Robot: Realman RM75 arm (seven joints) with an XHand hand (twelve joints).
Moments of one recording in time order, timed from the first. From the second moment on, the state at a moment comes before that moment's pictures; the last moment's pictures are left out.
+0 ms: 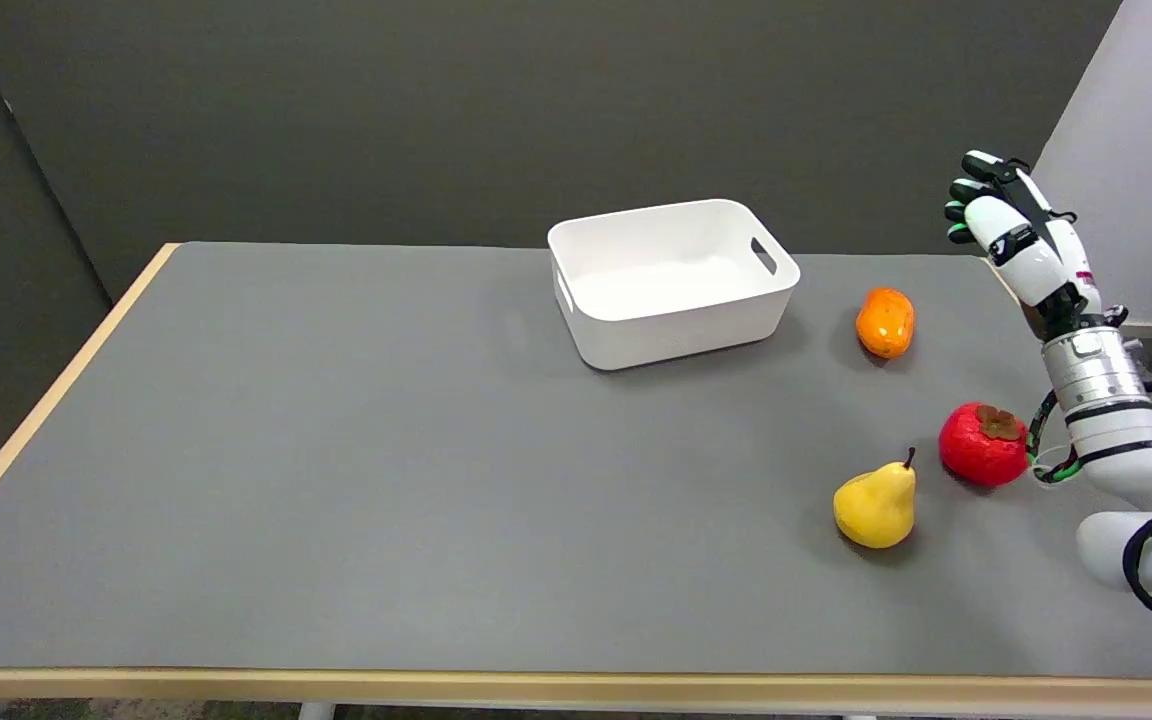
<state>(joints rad) 0.25 -0.49 0.48 -0.97 -1.50 1.27 1.07</state>
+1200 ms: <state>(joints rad) 0.18 -0.30 0.49 -1.12 -1.39 1.13 0.44</state>
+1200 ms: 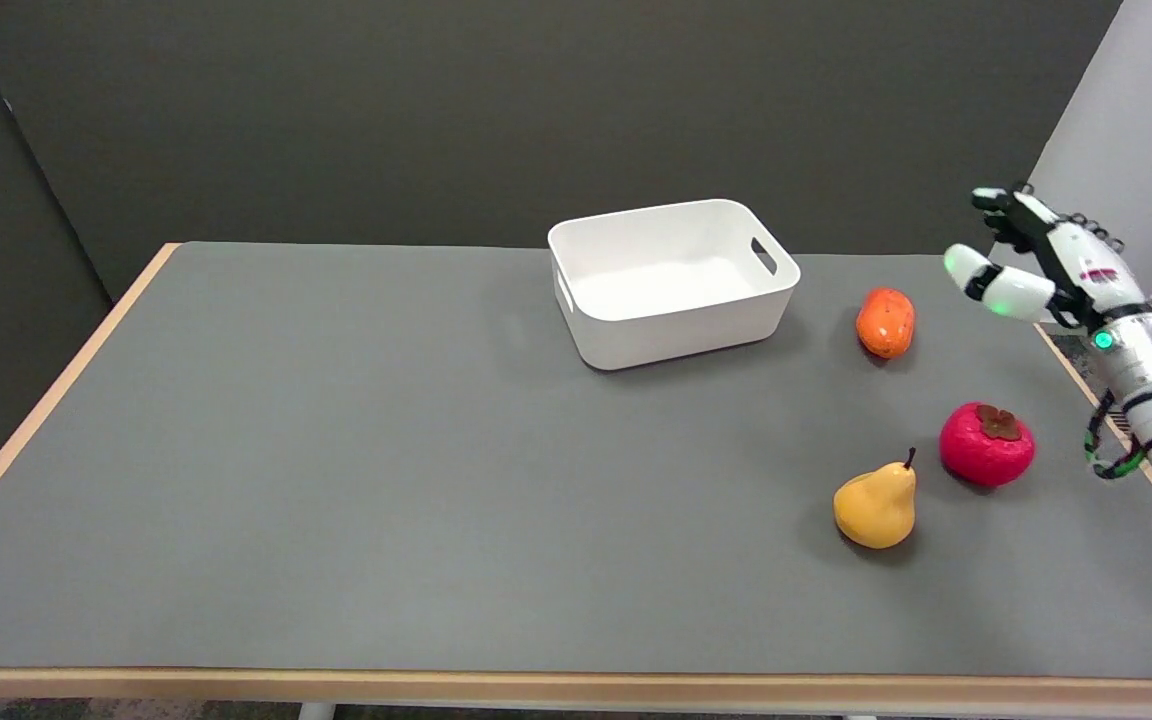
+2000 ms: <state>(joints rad) 0.06 -0.20 0.02 -1.33 -1.09 1.60 0.53</state>
